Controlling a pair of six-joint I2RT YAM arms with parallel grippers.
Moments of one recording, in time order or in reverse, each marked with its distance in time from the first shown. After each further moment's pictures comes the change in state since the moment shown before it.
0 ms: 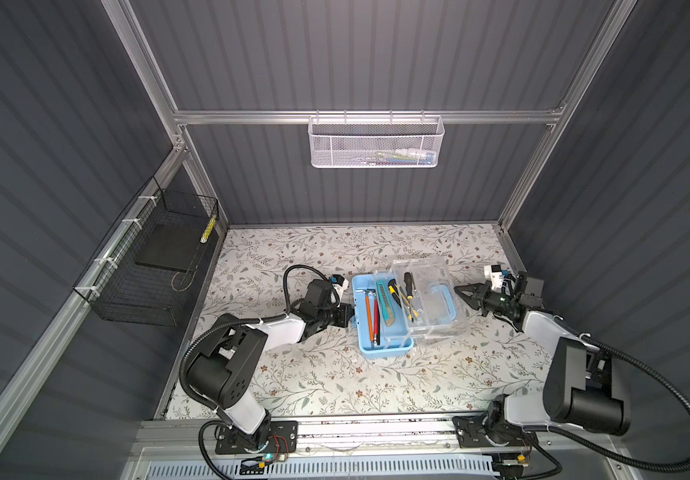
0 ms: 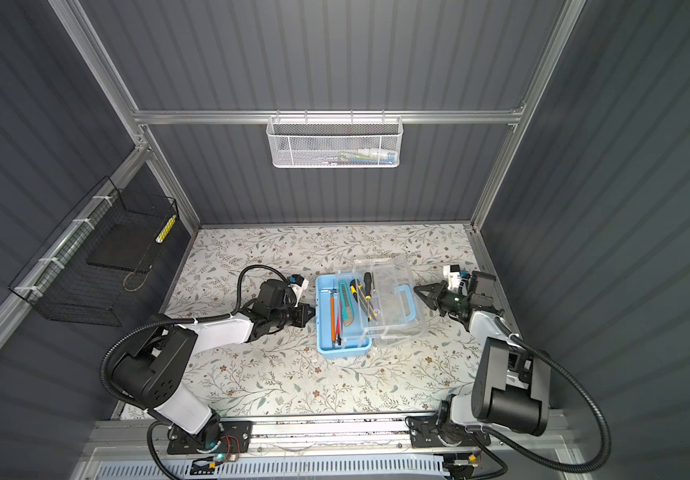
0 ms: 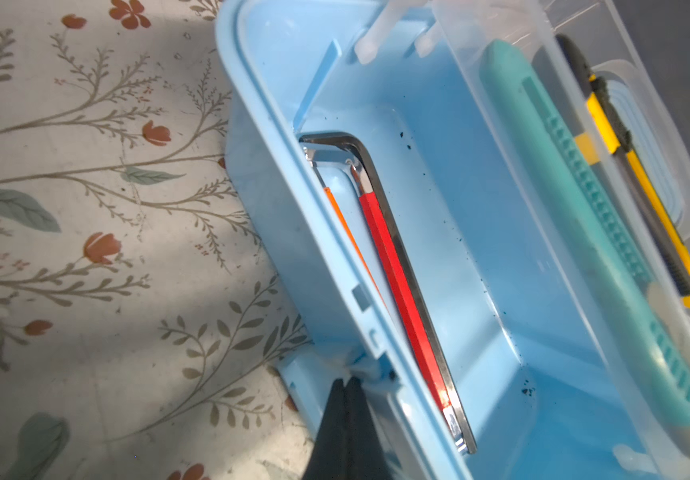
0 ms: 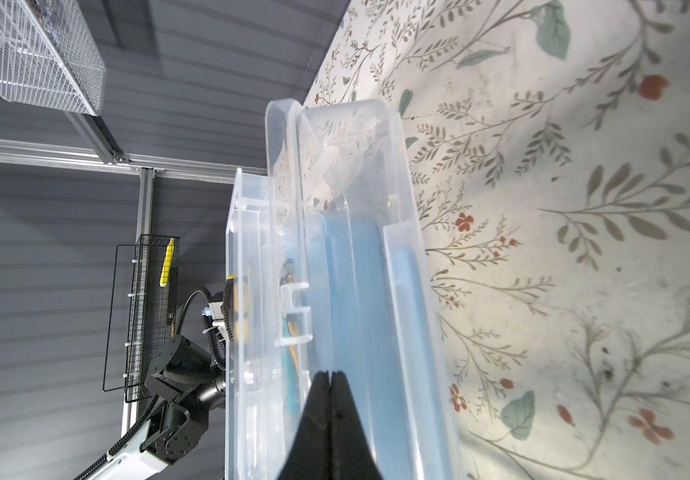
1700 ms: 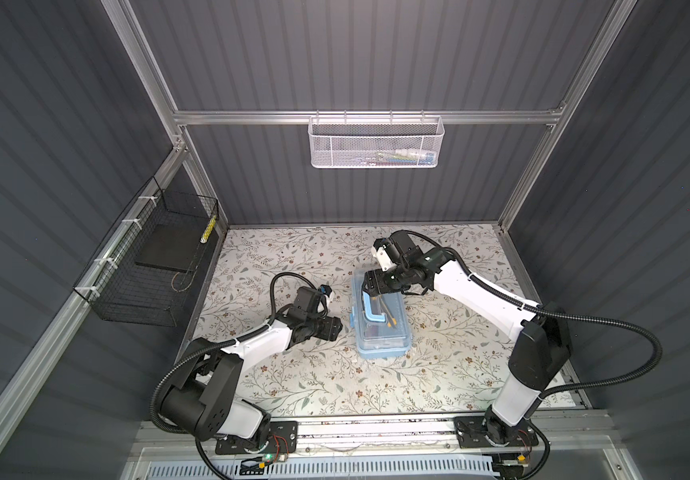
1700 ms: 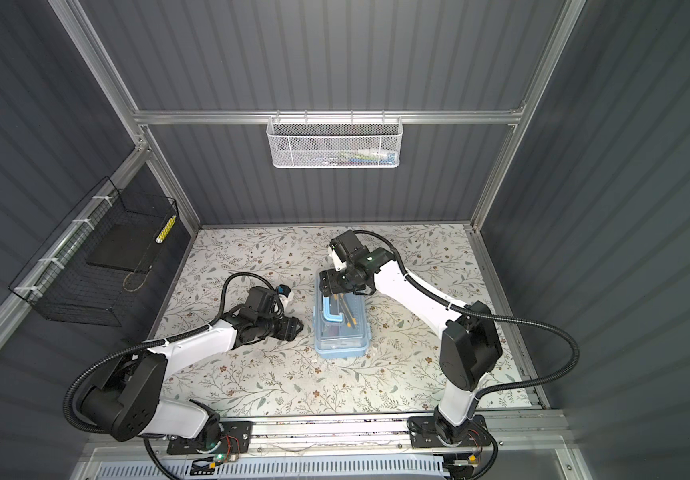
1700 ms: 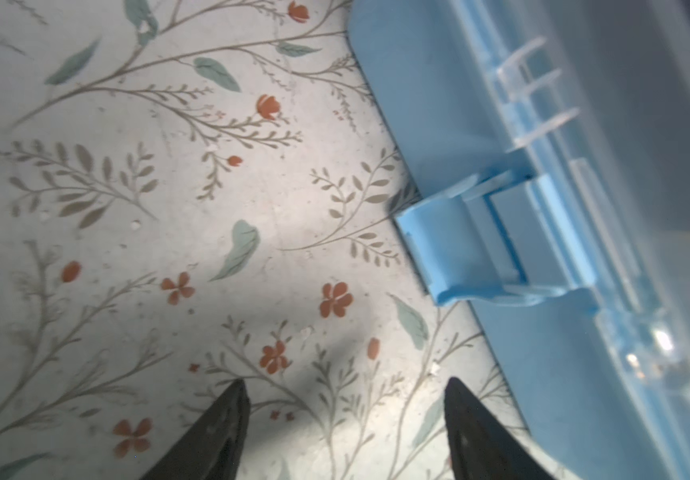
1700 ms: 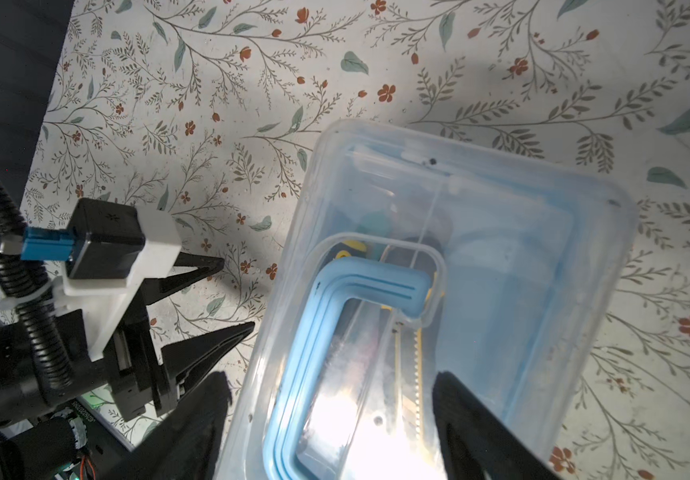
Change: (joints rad) left arm 0.015 -0.183 -0.055 -0.335 -0.182 0.191; right arm 0.930 0.362 0.855 -0.737 0.886 -0.288
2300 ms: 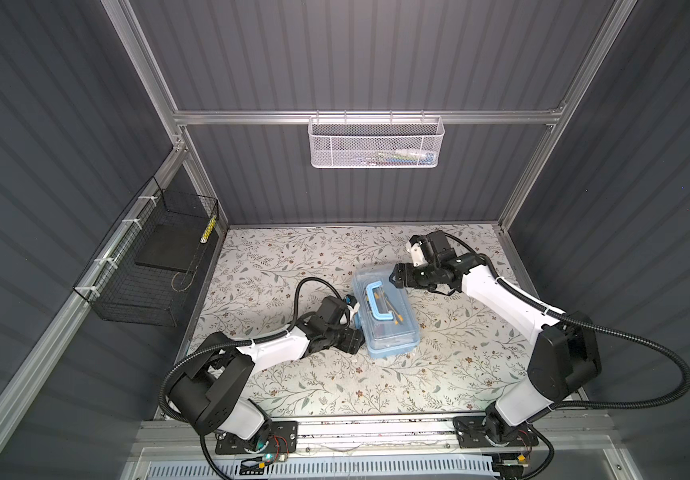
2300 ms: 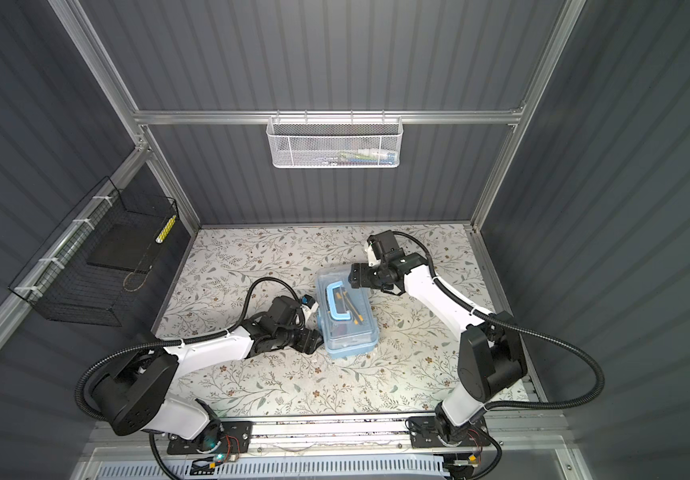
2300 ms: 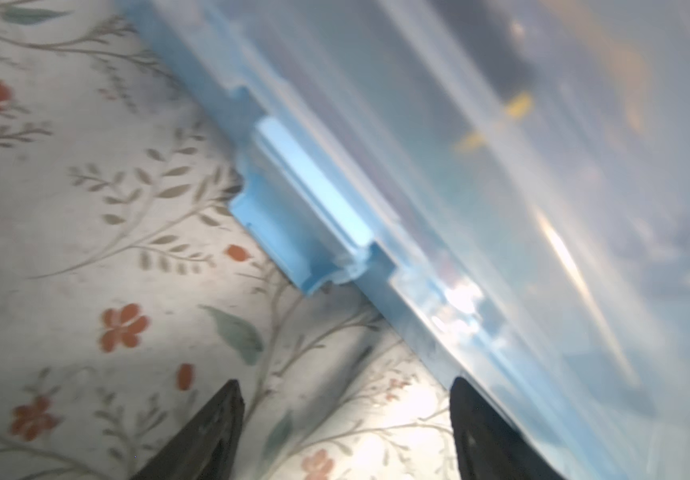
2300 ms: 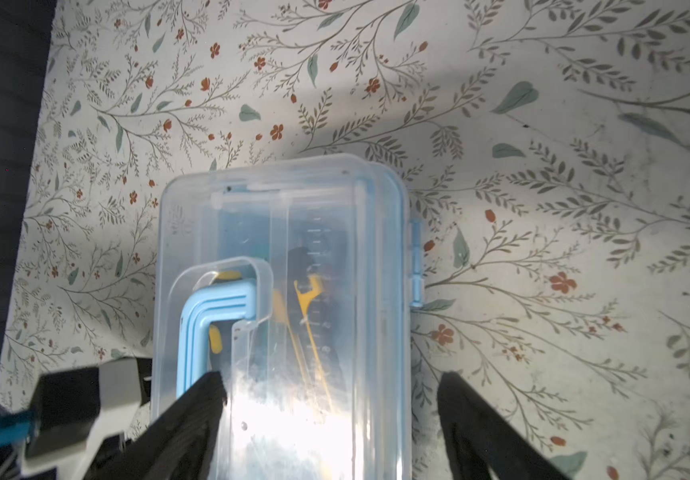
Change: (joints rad) left arm -0.230 0.045 0.008 0.071 0.000 -0.088; right arm -0.241 -0.118 -0.220 0.169 -0.082 0.028
